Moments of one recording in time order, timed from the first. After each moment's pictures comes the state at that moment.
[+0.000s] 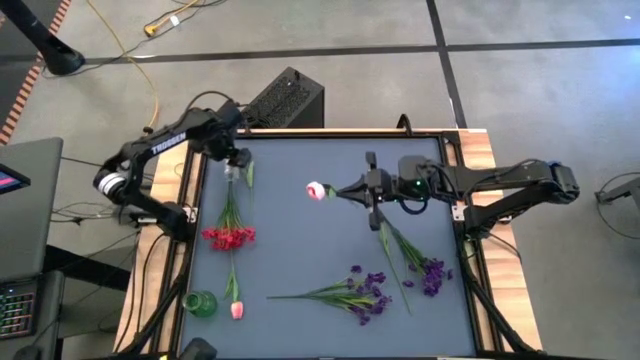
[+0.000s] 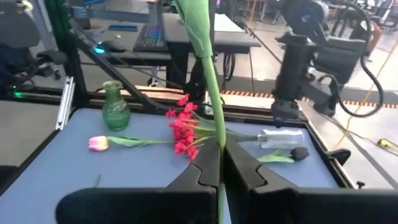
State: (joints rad) left arm 0.97 1.46 1.06 -1.05 -0.07 -0.26; right arm 0.01 1.22 1.02 0.01 0.02 -0.10
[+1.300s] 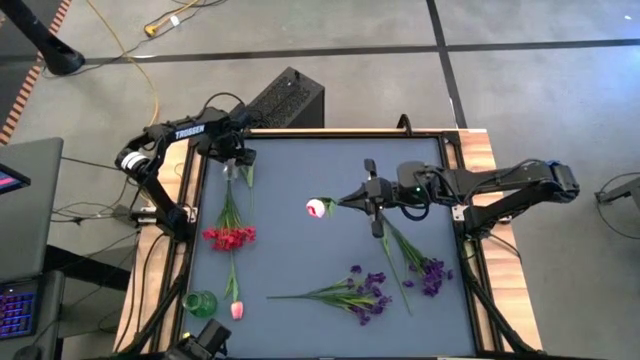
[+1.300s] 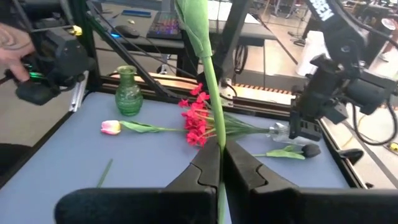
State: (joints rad) left arm 1.01 1.72 1.07 -0.96 -0.10 -0.36; right arm 0.05 1.22 1.02 -0.03 0.02 -0.13
